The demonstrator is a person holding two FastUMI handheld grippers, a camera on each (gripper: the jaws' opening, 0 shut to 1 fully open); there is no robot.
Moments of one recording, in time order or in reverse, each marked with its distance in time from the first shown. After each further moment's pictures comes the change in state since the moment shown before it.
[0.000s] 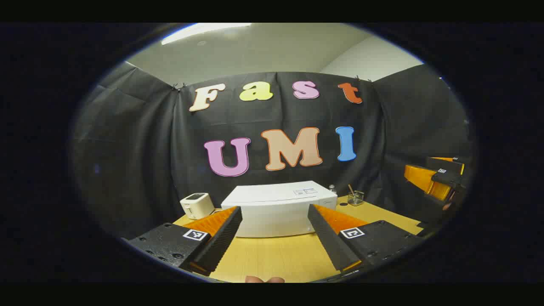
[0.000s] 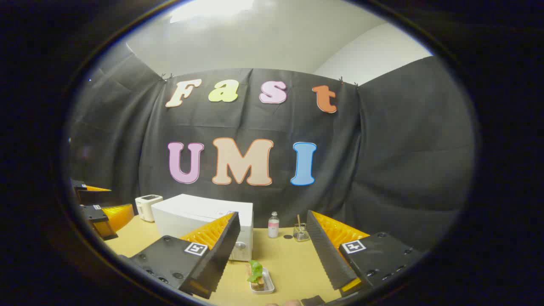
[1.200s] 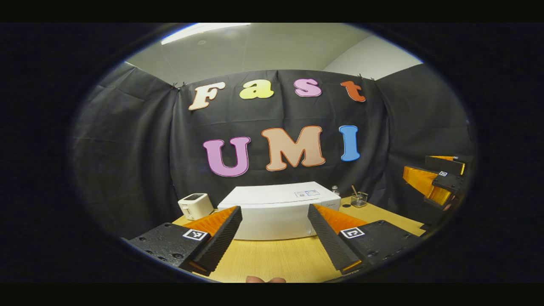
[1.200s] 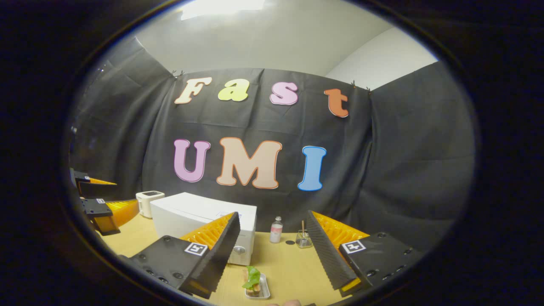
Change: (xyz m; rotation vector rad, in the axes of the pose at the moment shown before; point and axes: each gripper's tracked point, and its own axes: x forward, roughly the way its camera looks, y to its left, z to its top) left arm 0.025 -0.005 -0.005 -0.008 0.015 0.024; right arm 0.027 0.008 -0.001 -0.055 -0.021 0.049
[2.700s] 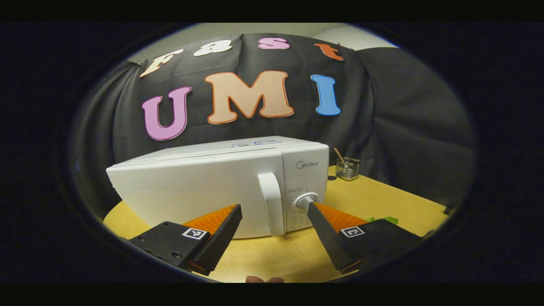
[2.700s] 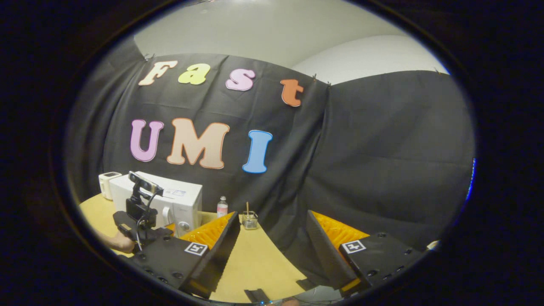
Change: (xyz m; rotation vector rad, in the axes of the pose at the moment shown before) left arm 0.201 -0.138 -0.201 0.028 0.220 -0.193; right arm -0.073 -0.141 -0.011 -0.073 0.121 -0.312
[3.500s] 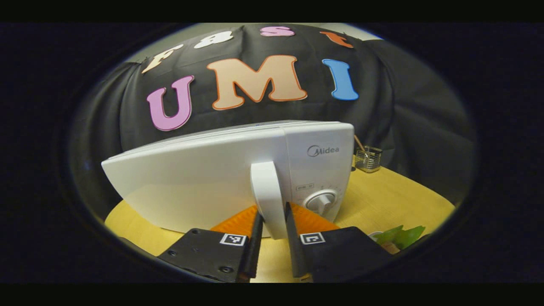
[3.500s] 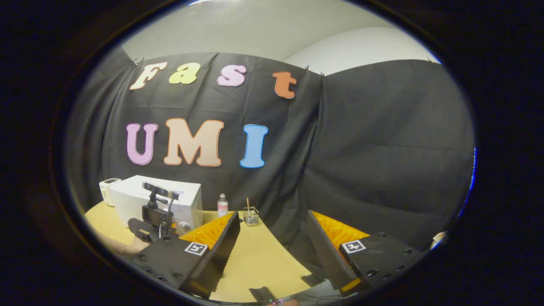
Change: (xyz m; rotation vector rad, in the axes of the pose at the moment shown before) left arm 0.038 0.006 -0.026 -0.034 0.089 0.101; right arm 0.009 -0.005 -0.013 0.067 0.052 0.001
